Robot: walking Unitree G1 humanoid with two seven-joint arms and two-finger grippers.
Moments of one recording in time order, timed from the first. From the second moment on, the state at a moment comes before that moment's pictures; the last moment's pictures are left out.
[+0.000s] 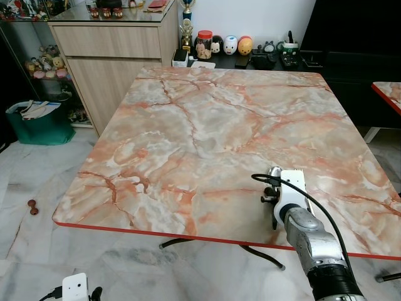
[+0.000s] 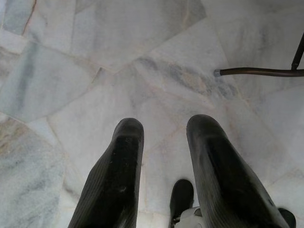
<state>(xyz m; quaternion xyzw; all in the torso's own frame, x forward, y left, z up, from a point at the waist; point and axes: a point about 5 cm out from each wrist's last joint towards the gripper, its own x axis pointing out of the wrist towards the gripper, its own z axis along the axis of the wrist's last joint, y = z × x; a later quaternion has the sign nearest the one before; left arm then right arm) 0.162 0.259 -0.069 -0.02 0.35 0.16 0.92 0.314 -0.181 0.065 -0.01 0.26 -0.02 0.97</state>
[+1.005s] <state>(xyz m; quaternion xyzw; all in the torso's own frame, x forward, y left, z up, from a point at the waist) 0.165 0.257 -0.068 -0.02 0.35 0.16 0.92 0.295 -0.166 0.104 -0.15 0.04 0.00 0.99</state>
